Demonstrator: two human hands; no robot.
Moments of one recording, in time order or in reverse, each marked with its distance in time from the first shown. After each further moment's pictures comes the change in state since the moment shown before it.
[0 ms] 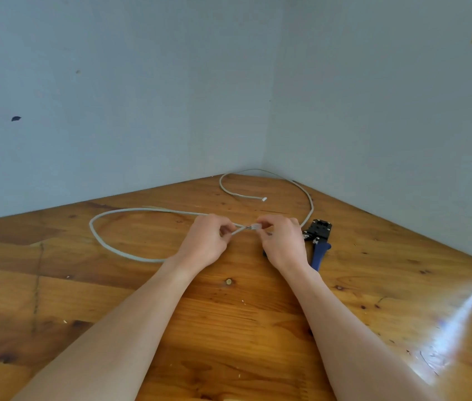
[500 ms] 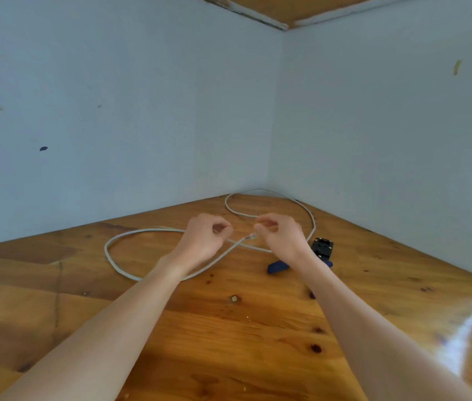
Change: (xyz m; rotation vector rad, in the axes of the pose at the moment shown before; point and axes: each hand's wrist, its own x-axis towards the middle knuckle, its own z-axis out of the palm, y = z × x) left_hand 0.012 0.005 -0.042 -0.125 0.012 -0.035; right_hand 0.024 -0.025 -0.034 0.302 -0.183 0.010
